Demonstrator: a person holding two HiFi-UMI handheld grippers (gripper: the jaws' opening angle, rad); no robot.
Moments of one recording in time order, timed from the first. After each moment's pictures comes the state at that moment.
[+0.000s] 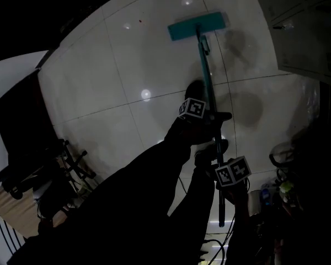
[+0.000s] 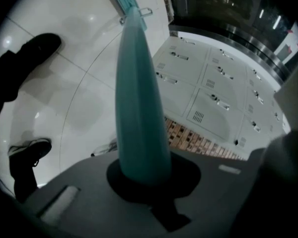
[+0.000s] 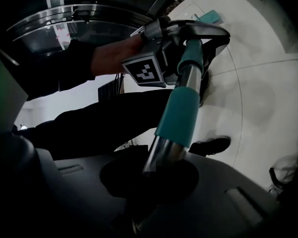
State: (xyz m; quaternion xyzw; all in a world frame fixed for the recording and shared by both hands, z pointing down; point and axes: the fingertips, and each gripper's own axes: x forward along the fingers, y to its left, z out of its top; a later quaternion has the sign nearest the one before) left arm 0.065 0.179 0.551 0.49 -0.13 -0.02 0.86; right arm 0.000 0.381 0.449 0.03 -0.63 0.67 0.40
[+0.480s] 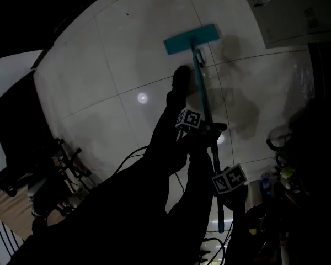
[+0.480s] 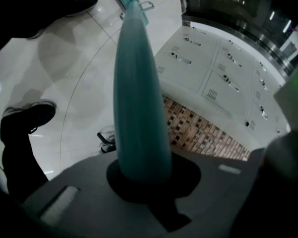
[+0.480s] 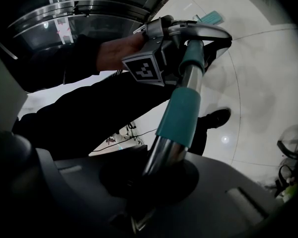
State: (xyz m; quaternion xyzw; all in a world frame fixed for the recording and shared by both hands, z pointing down) left arm 0.121 0.327 0.561 0.46 -0.11 0.01 0.88; right arm 0.056 0.519 0.448 0.01 -0.61 0.68 0.41
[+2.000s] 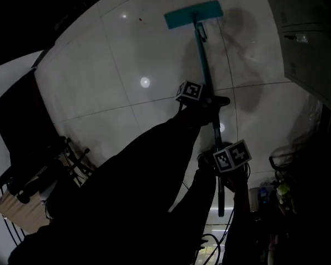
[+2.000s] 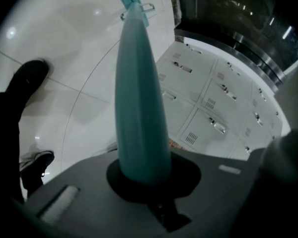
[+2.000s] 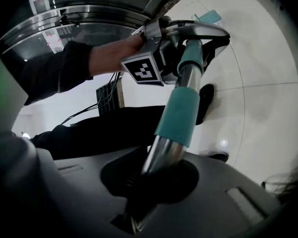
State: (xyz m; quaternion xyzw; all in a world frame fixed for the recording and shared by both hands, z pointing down) left arm 0.020 0.077 0.577 0.46 -0.11 -0.01 0.88; right arm -0.042 0.270 0.466 0.01 -0.61 0.68 0.41
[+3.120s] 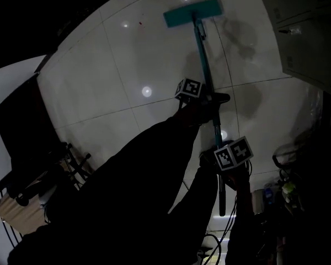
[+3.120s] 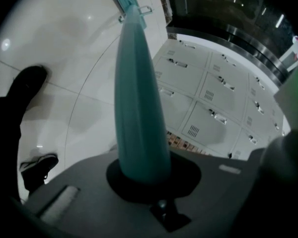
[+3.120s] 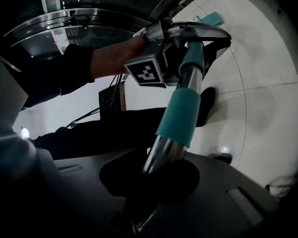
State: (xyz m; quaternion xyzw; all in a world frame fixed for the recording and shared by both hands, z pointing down) left arm 0.019 0.081 0.562 0.49 -0.12 0.00 0.86; right arm -0.049 0.279 0.460 0.03 -0.63 0.67 0.39
